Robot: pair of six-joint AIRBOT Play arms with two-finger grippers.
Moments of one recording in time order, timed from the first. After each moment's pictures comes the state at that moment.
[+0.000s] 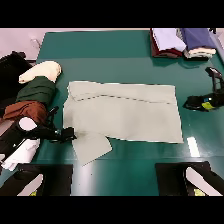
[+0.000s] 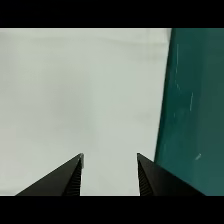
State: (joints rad) left arm -0.10 -0.85 0.42 0.93 -1.07 -1.54; right arm -0.30 -0.98 0.96 -1.32 1.33 1.40
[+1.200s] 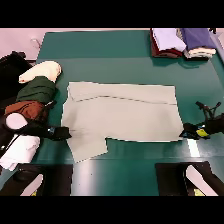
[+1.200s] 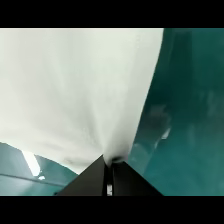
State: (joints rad) left arm -0.11 -0.71 0.54 1.07 -1.25 -1.55; right arm -0.47 -0.90 0.60 -1.26 1.45 1.30
